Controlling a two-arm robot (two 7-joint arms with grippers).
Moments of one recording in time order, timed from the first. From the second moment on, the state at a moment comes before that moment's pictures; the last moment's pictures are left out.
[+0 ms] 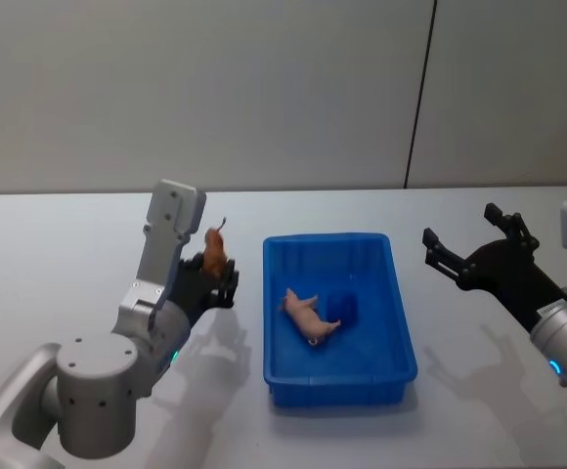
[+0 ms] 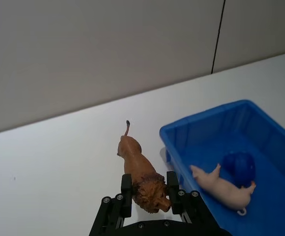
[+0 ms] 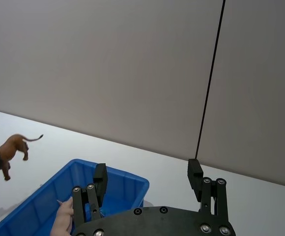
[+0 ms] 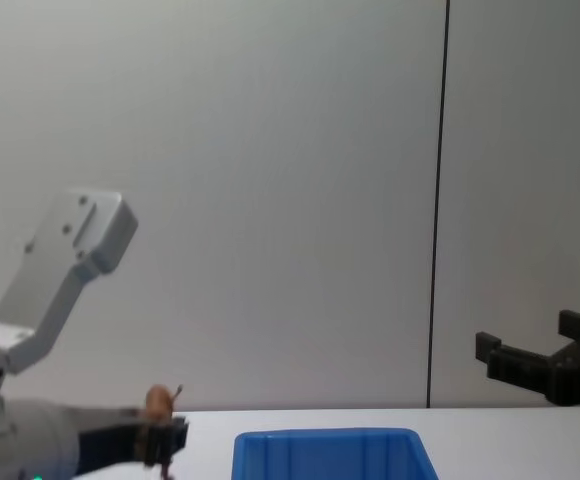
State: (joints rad) left arm -0.17 0.33 0.39 -1.58 -0.37 0.41 0.15; right arm 0.06 0.30 -0.26 -1.54 0.26 -0.08 0.21
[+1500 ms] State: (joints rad) left arm -0.31 0.29 0.39 -1.46 -0.34 0.18 -0.42; right arm 0.06 0.30 -0.26 -1.54 0.26 -0.08 0.21
